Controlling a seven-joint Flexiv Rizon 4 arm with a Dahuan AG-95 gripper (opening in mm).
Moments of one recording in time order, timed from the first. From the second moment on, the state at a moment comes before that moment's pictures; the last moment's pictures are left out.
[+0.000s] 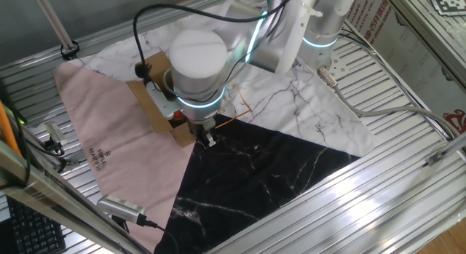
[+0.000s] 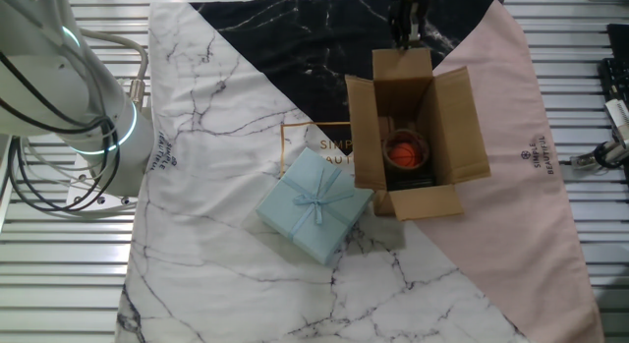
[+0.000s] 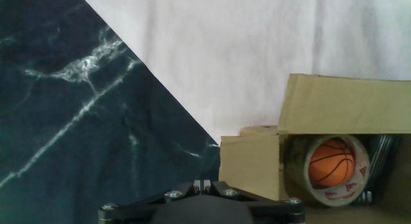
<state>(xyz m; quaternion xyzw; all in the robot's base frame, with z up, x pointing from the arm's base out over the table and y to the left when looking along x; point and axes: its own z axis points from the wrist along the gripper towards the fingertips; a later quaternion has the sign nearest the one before) 0.511 0.162 0.133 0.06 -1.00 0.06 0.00</state>
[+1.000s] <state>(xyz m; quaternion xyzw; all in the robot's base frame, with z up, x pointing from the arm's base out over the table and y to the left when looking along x) 0.514 0.150 0.159 0.08 -0.99 0.06 0.02</state>
